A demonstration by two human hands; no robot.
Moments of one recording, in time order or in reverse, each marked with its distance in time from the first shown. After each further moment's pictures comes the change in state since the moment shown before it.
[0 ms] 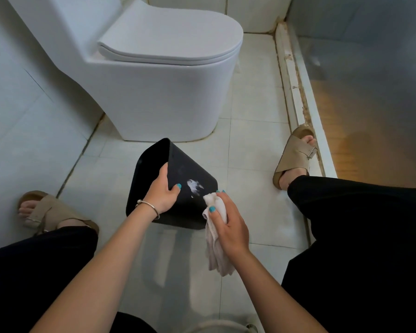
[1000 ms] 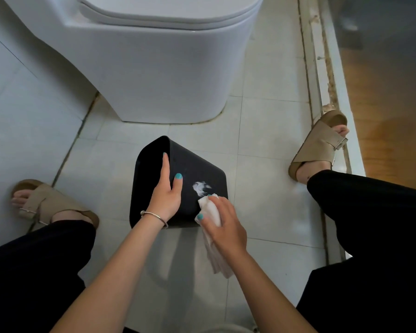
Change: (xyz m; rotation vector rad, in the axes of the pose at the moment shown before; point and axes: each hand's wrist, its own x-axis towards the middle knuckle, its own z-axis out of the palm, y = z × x) left_hand 0.014 -0.016 0.025 -0.137 0.089 -0.121; right_hand 0.030 0.023 0.040 -0.152 -0.168 0.129
